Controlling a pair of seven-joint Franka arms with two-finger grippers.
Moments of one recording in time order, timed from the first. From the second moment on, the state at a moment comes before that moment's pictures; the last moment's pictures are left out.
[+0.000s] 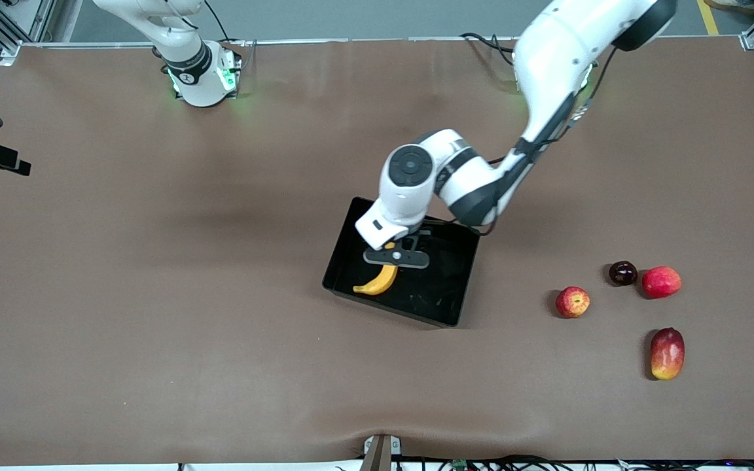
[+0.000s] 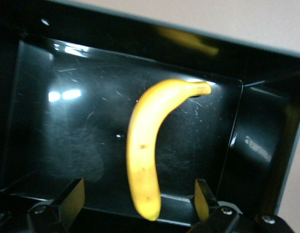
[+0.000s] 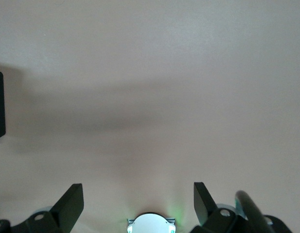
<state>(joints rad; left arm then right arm) -0.45 0.76 -0.40 -1.43 0.35 2.21 -0.84 -0.06 0.10 -0.12 -1.43 0.07 1.34 -0.09</state>
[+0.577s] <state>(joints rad) -0.52 0.85 -0.32 -1.43 0.39 2.33 -0.84 -0.06 0.10 -0.12 -1.43 0.07 1.34 -0.09</state>
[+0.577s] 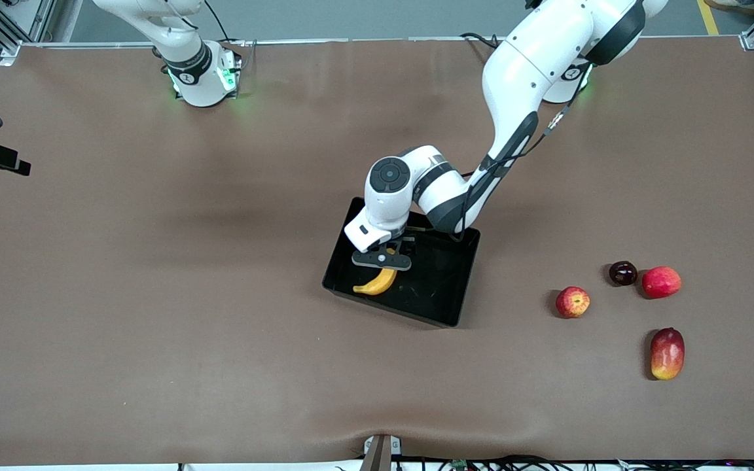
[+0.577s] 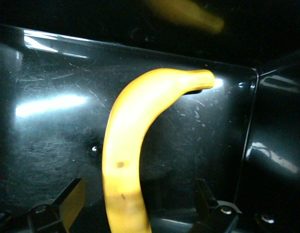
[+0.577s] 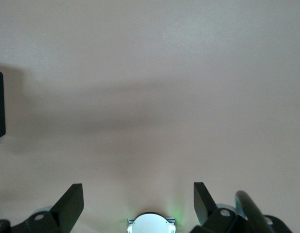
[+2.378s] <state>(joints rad) -0.28 0.55 -0.28 -1.37 0.34 2.01 -0.44 0.26 0.14 -0.09 -1.46 0.15 1.39 0.36</state>
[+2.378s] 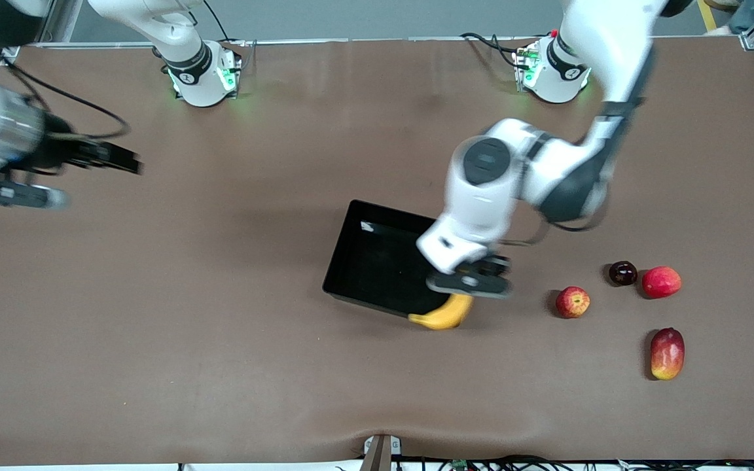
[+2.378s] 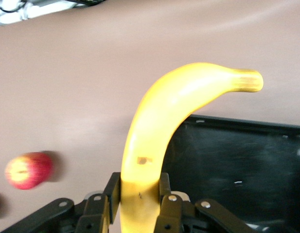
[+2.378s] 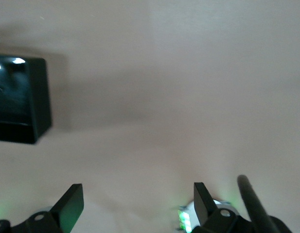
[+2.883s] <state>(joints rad) 0.06 0.57 -0.27 -1.41 0.32 2.00 0.09 0.52 0.37 -0.09 -1.50 0.16 1.73 0.66</state>
